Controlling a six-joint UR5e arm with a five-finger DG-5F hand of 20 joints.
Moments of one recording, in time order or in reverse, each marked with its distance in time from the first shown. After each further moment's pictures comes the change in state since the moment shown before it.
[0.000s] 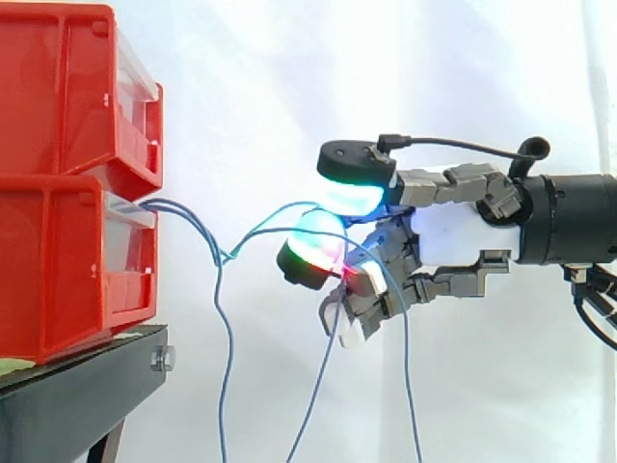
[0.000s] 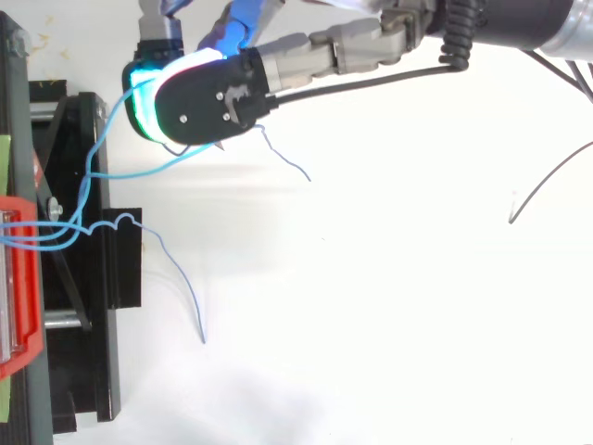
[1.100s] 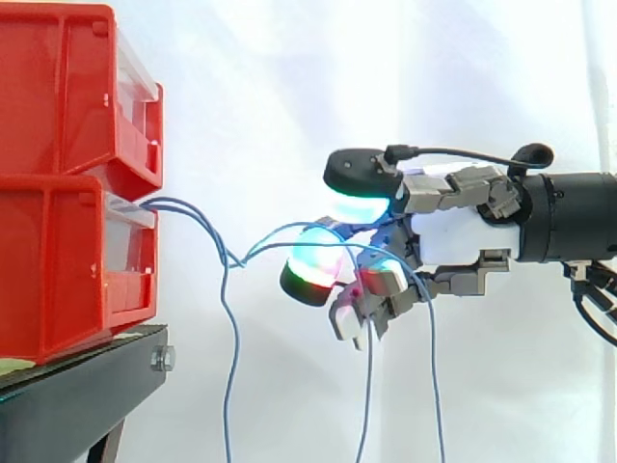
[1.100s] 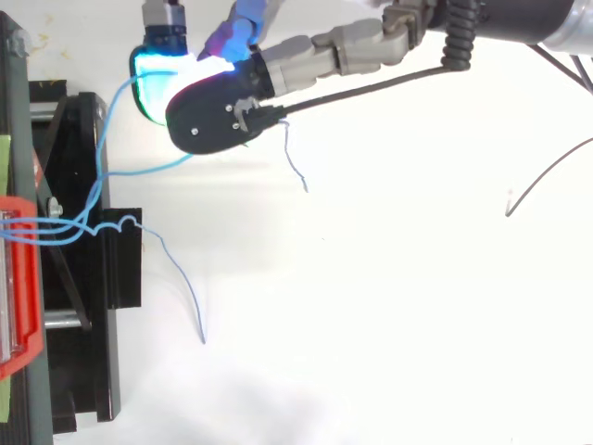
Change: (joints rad) arm -0.003 -0.001 0.010 -0.020 0.003 -0.038
